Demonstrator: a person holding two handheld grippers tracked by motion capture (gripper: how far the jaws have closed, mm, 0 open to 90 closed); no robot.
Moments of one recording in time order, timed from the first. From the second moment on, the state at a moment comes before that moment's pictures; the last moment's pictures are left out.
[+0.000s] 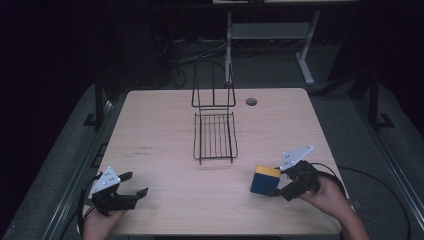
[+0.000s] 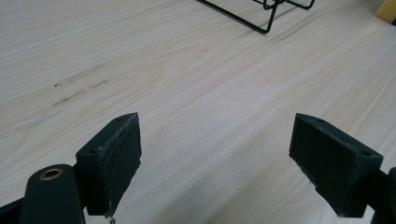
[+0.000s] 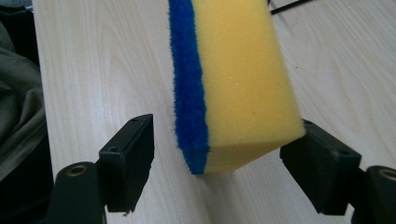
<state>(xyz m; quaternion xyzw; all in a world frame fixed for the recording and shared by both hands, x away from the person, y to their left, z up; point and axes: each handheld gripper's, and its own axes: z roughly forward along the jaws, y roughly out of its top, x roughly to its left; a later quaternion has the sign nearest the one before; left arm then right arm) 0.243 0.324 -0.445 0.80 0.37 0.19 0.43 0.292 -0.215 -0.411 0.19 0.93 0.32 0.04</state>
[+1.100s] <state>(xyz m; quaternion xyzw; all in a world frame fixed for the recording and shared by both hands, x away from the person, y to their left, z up) 0.242 0.325 -0.444 0.80 0.37 0.19 0.43 0.298 -0.208 -0.415 0.18 0.93 0.31 0.04</state>
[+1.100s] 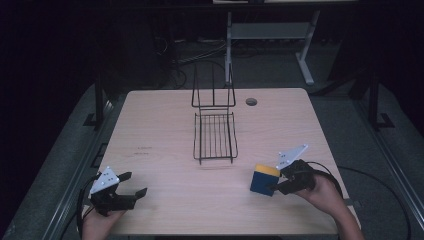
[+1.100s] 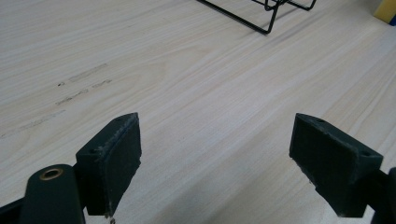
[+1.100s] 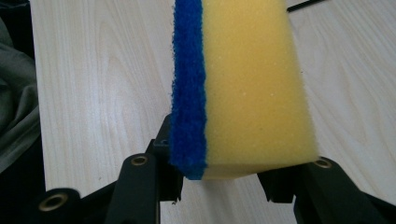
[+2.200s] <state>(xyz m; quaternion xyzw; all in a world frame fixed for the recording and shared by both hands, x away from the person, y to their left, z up) 0.243 0.324 -0.445 0.80 0.37 0.19 0.43 0.320 -0.193 -0.388 0.15 0.93 0.32 0.03</state>
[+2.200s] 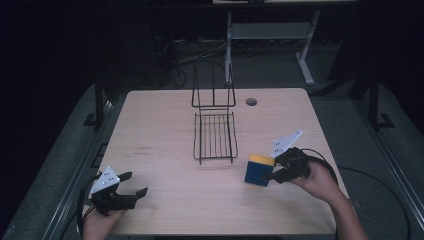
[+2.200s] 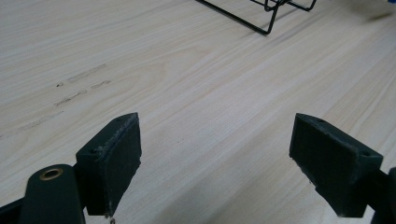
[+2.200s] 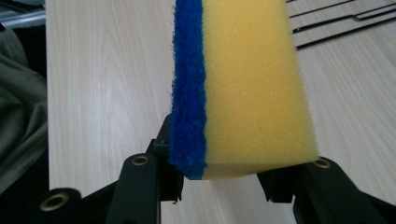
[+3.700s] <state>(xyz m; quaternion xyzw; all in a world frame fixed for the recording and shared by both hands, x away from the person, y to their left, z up) 0.243 0.326 -0.443 0.80 0.37 0.19 0.43 0.361 -0.152 -0.356 0.12 0.94 0.32 0.03</state>
